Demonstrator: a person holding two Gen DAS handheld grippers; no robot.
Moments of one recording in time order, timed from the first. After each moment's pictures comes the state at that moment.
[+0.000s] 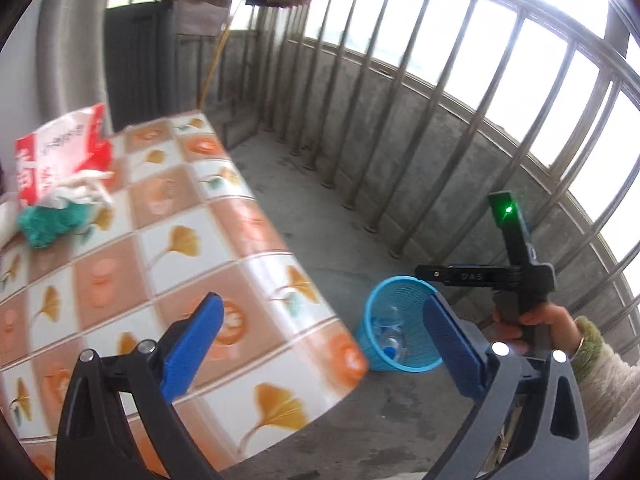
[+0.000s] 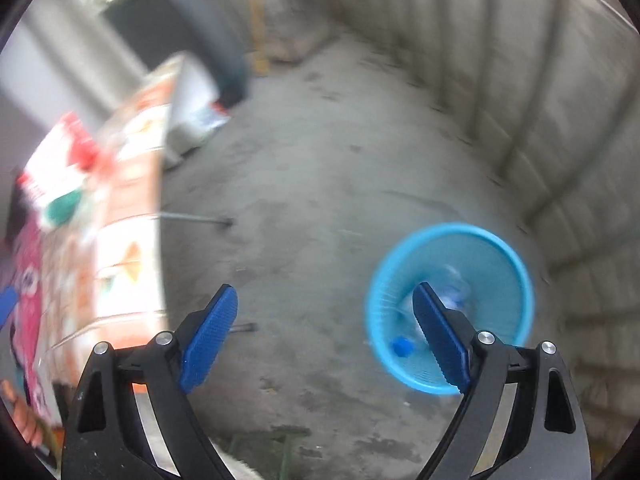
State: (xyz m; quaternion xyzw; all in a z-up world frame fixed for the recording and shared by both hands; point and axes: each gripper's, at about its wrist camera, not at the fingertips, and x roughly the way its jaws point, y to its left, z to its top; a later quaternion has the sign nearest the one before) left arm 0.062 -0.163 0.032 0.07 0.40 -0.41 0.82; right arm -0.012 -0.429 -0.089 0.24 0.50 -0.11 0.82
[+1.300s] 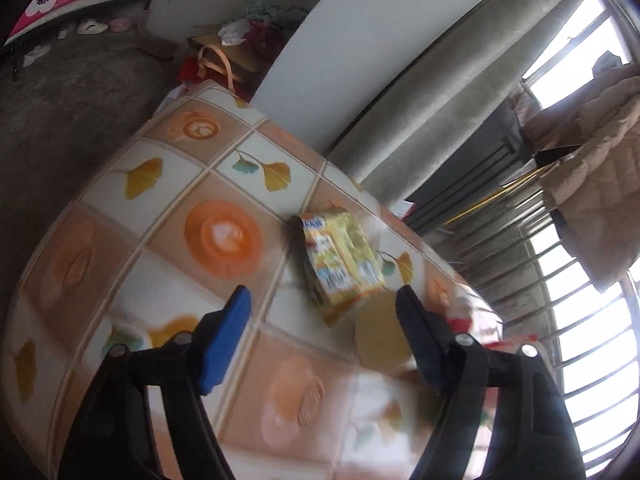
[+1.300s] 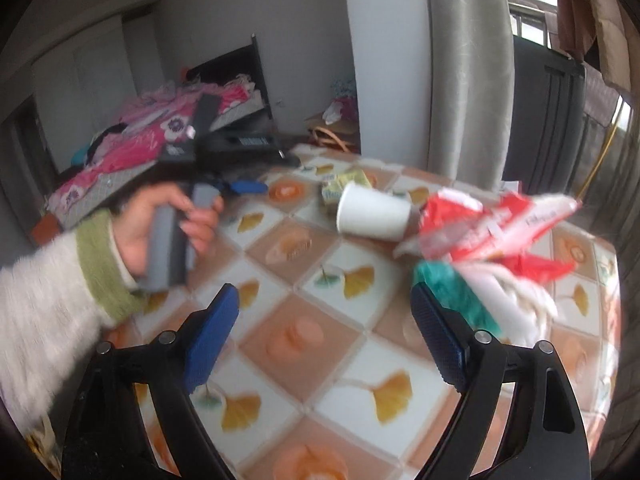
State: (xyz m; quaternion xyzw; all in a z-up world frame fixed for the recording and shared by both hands) left arm 0.438 0.263 -0.028 -0.28 0.42 -0.09 0.86; right arm 0.208 -0.001 0.037 -0.02 0.35 0.24 0.90
